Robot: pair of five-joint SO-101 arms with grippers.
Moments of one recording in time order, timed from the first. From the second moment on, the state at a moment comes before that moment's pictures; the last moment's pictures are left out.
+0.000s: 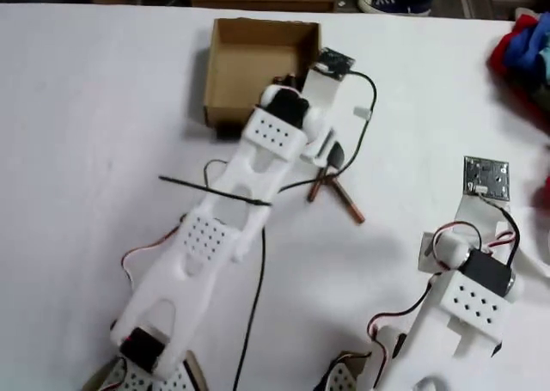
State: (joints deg) left arm 25.1 68.6 -84.2 93.3 4.5; right arm 28.4 -53.0 59.2 66.5 21.8
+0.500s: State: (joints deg) left arm 24.6 79.4 -90.4 88.8 2.4; right arm 28.4 -51.6 59.2 64.7 21.8
